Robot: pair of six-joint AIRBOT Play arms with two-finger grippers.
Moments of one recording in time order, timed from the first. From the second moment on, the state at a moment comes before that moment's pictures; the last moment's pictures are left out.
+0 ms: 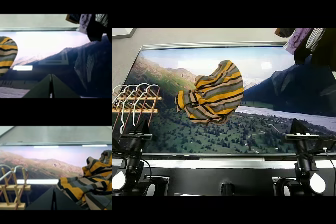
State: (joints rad) left arm 0.00 0.00 -0.01 0.01 -0.01 -0.01; right arm 0.00 0.00 0.00 -0.01 0.00 0.01
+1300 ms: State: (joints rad) left arm 0.00 0.00 0.15 -0.22 -0.05 -0.79; right arm 0.00 -0.22 0.57 0.15 0.07 0.18
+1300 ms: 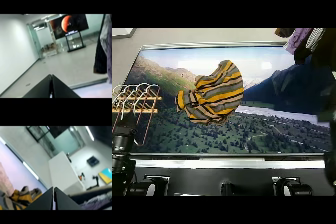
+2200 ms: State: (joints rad) left arm 0.01 -1.21 1.12 1.08 -0.95 -1.54; right arm 0.00 -1.03 0.97 -1.27 0.93 1.52
